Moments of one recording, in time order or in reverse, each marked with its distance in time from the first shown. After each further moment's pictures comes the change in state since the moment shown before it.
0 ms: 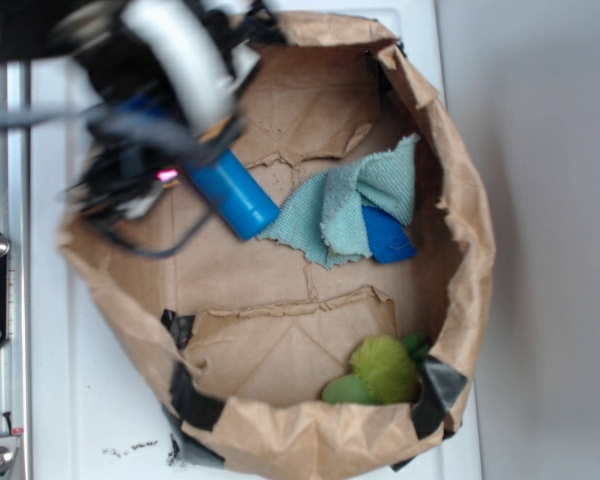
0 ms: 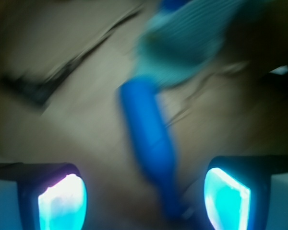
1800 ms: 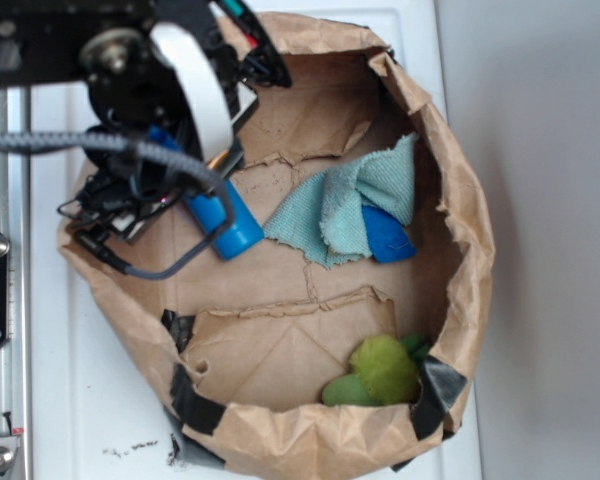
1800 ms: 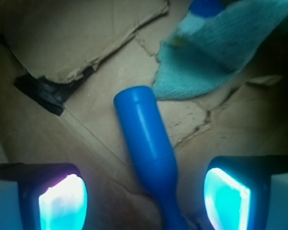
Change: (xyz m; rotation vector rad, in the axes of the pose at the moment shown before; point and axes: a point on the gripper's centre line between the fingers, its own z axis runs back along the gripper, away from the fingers) arm 0.023 0.005 -0.023 -0.132 -0.007 -0.013
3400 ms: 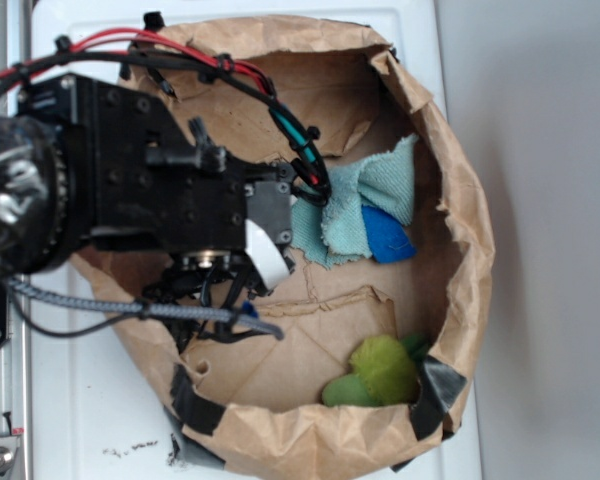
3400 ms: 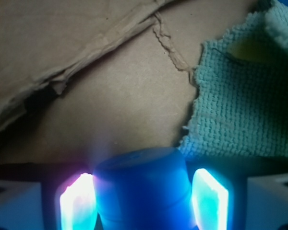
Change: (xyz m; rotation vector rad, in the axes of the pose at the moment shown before) arm 0.037 -0.018 -0.063 0.051 0.030 -0.086
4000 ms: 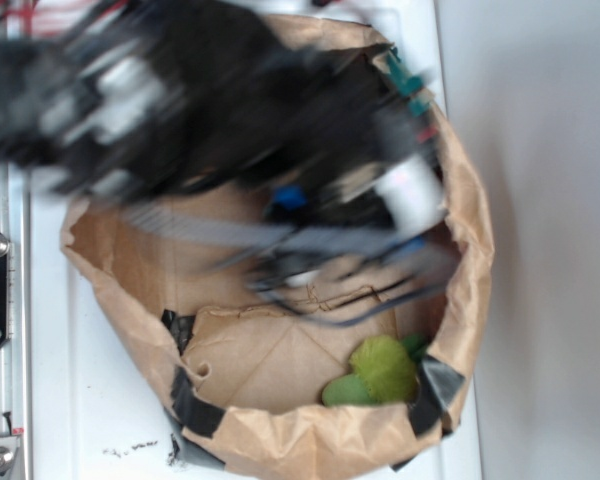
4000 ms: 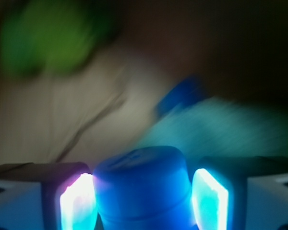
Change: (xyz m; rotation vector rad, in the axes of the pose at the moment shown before) arm 0.033 0.090 0.043 -0.096 -0.126 0.306
